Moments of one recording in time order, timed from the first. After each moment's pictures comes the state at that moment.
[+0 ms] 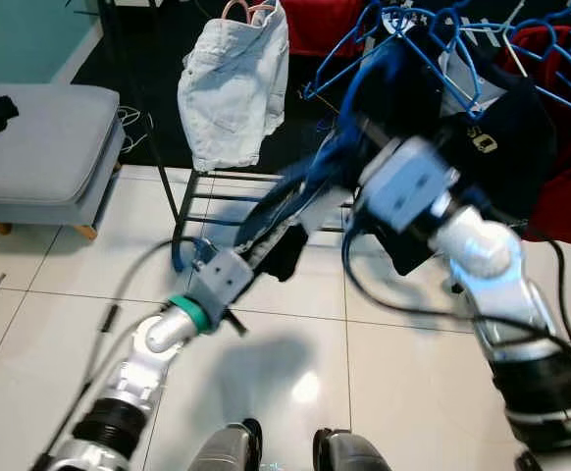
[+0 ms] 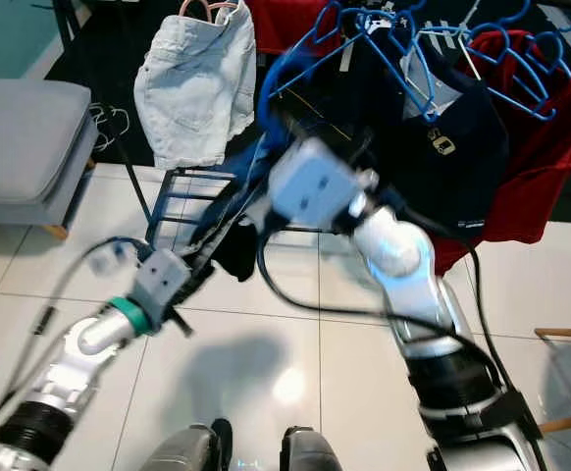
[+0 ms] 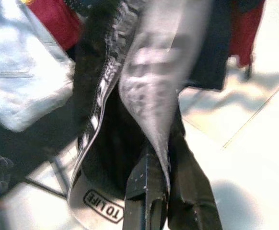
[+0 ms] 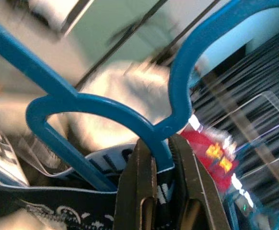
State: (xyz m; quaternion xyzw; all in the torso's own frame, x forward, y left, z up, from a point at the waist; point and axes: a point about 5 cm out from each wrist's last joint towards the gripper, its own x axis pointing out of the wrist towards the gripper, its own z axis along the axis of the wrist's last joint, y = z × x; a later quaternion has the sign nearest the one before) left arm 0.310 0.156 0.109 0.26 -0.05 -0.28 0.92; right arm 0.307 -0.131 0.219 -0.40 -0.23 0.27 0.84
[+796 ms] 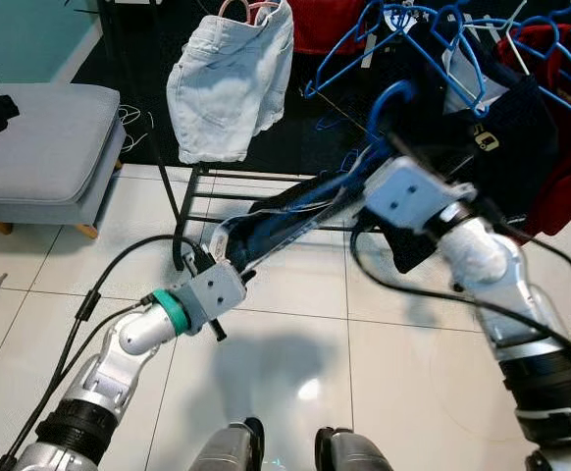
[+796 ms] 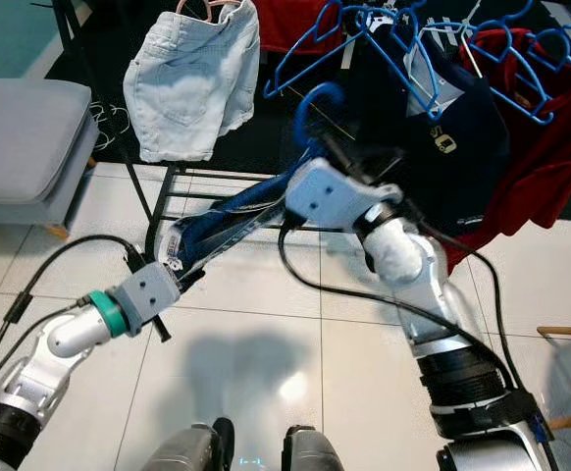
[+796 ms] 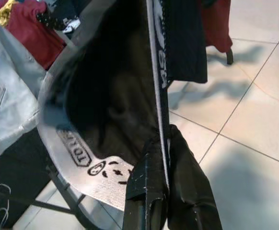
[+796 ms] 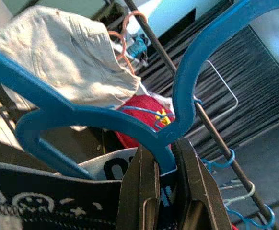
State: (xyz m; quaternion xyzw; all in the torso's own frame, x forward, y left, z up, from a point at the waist) left arm 0.294 0.147 0.099 0.30 -0.05 -0.34 0.89; right arm 0.324 -0.156 0.240 -0.43 -0.25 0.11 0.86
